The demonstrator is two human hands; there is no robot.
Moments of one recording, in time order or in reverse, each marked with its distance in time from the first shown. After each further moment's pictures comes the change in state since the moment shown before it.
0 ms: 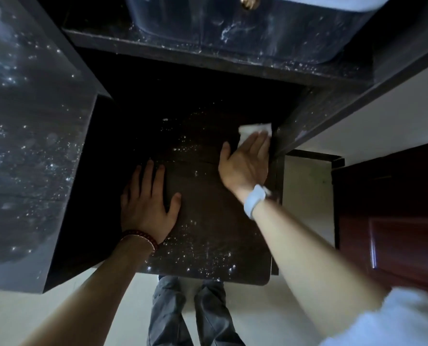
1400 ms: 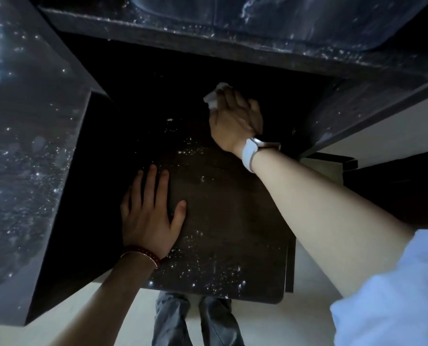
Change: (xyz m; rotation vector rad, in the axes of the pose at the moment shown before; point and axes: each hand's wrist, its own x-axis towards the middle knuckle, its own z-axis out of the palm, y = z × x) left_hand 0.000 -0.003 0.009 0.069 0.093 0.039; right_hand 0.075 -0.043 -0.013 -0.243 0.058 -0.513
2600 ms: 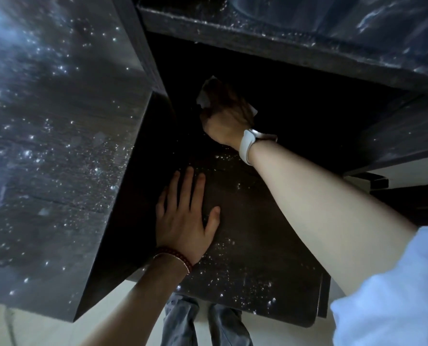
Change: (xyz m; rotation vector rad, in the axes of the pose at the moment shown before) left_hand -0.001 -0.003 0.000 0.015 0.007 -0.004; right_hand 0.038 -0.070 0.011 0.319 -0.003 -0.173
